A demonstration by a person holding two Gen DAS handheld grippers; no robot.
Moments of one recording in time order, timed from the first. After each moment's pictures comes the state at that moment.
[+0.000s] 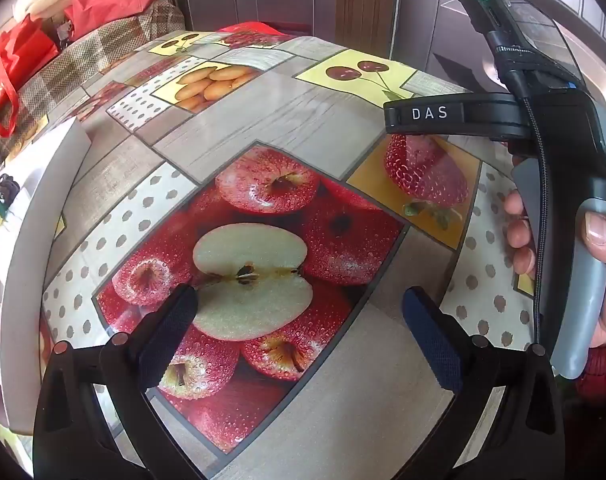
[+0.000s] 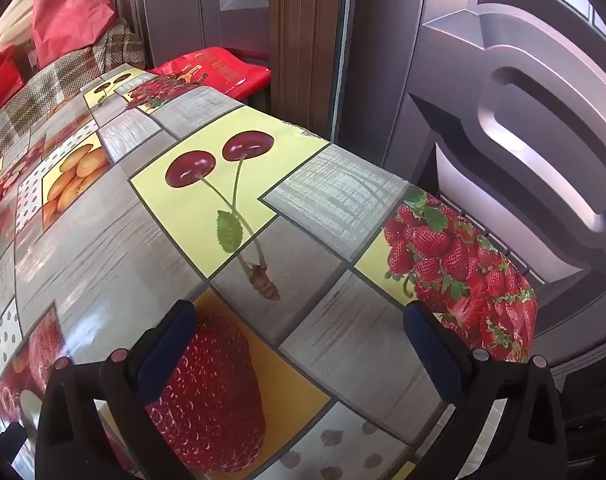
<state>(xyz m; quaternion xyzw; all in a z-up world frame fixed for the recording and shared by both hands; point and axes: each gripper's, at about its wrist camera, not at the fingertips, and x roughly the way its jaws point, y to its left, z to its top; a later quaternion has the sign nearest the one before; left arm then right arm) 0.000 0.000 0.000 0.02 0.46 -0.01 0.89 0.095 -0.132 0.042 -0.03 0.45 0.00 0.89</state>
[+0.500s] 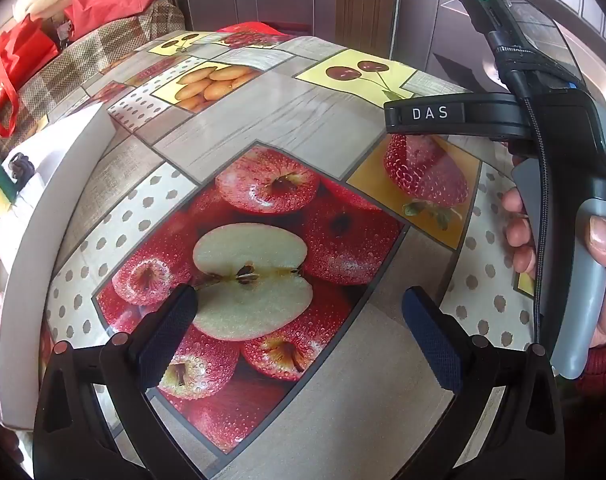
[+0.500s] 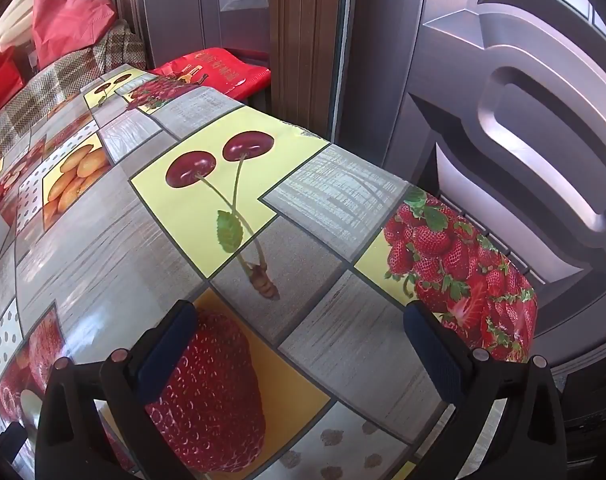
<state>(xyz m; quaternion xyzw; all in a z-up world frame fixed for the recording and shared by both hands) 0.000 0.000 0.000 0.02 0.46 -0.01 0.89 0.095 -0.131 0.042 -0.03 0.45 0.00 0.89</state>
